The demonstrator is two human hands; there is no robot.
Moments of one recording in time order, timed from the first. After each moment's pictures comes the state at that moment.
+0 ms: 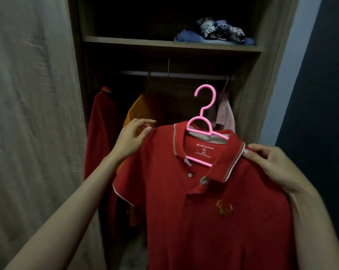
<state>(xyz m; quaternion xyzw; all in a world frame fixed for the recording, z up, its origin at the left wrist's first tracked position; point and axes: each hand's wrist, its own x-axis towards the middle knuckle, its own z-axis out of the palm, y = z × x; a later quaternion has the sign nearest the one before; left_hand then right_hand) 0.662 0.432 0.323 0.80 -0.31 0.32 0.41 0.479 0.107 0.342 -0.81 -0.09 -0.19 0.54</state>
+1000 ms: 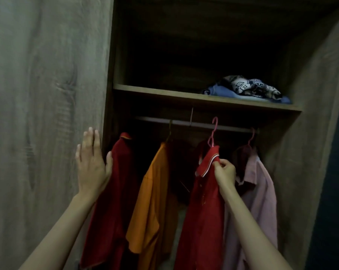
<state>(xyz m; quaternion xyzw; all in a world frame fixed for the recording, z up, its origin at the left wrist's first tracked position) 0.778 0.569 0.341 0.77 -0.05 0.61 0.20 0.792 0.208 0.358 -0.70 0.10 -0.42 0.57</state>
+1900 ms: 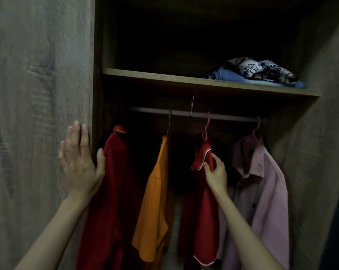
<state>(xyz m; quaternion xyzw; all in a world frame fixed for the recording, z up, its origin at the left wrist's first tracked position) 0.795 0.572 0.337 0.73 -0.04 0.65 0.21 0.834 0.219 0.311 -0.78 0.07 -0.42 0.46</state>
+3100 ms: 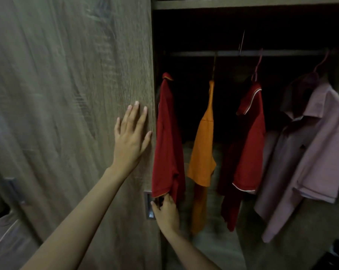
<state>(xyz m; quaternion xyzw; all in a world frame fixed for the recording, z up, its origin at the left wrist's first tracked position) 0.756 0.646 0.274 0.84 -0.18 0.49 0.12 0.719 0.533 0.069 -0.91 0.05 -0.10 0.40</state>
